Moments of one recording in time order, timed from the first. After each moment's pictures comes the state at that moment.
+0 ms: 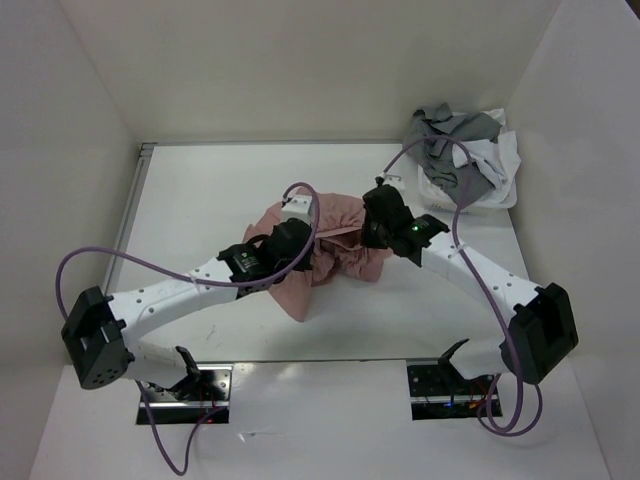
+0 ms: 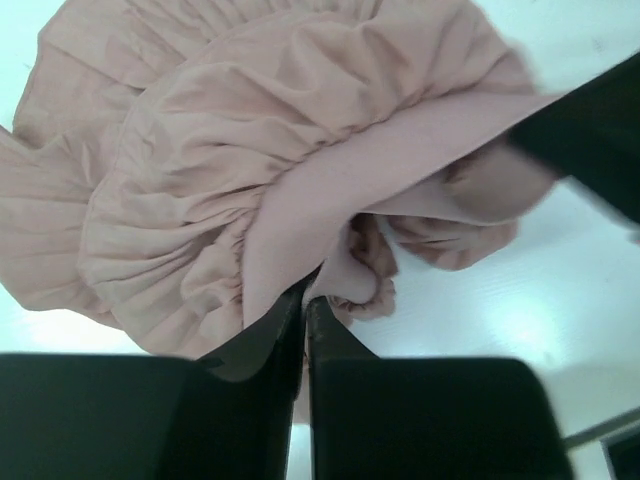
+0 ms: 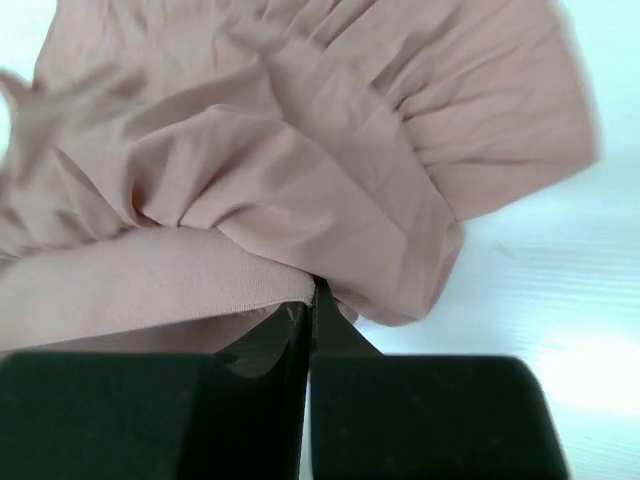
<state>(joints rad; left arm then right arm) -0.92 1.34 1.05 -0.36 -0.45 -0.55 0.61 1.36 1.05 -0.50 0.23 0.60</state>
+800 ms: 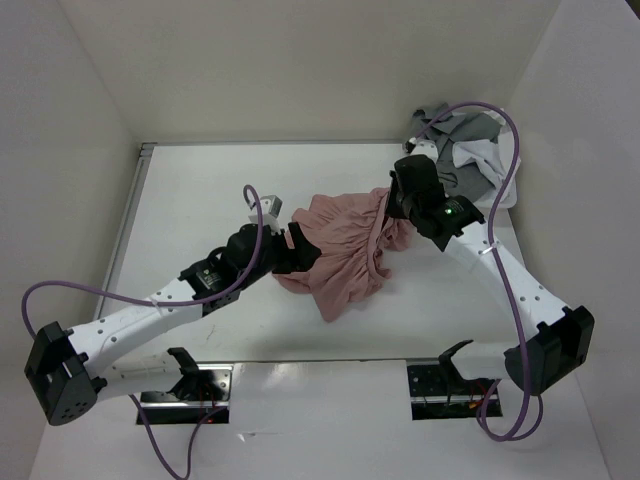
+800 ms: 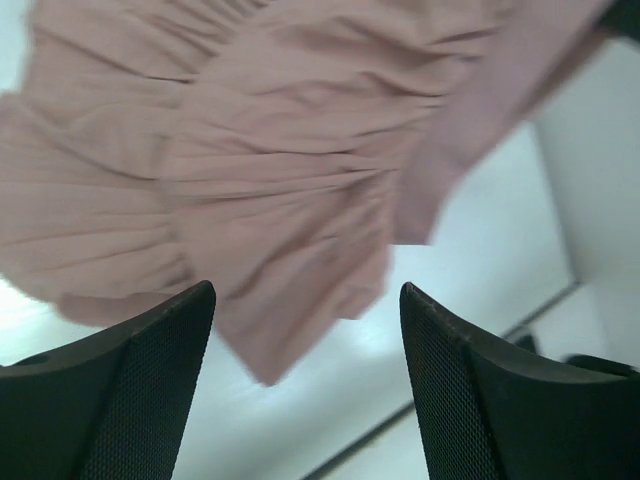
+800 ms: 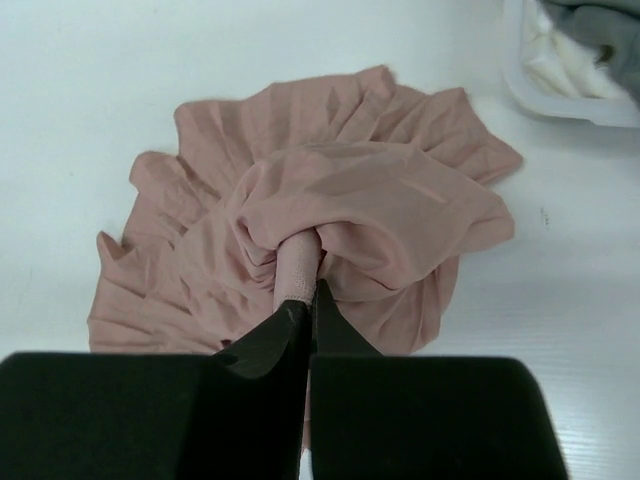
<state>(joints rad) -0.80 1.14 0.83 -0.16 -0.19 -0.72 0.49 1.28 1.27 -0.61 0.37 0.46</state>
